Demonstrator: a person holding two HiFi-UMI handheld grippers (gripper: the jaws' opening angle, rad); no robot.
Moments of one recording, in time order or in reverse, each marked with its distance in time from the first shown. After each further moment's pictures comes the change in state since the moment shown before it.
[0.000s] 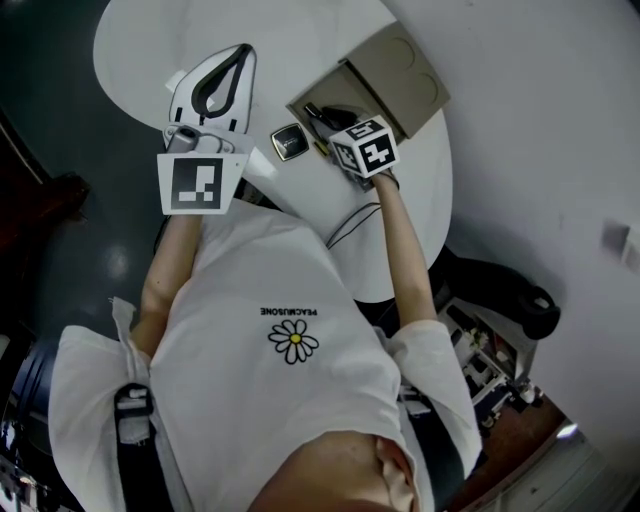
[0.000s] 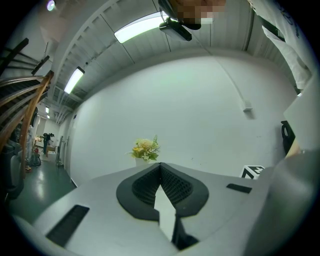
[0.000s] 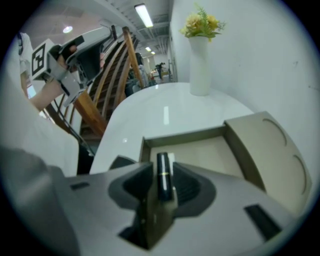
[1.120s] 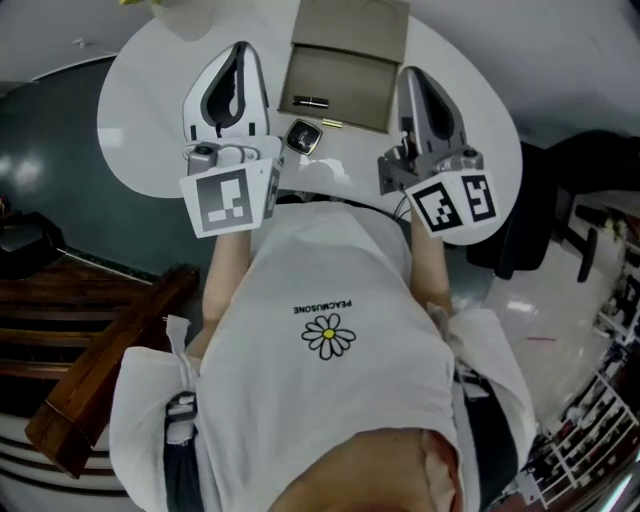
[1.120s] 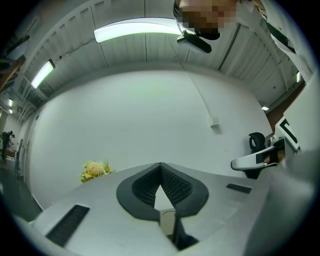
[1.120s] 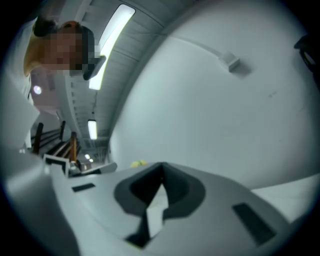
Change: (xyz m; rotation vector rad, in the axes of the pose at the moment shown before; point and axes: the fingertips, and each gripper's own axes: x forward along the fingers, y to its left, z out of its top) left arm 0.027 -0.120 0.084 0.061 -0.126 -0.366; right arm -0.321 0.028 0.037 0.563 -1.292 -0.632
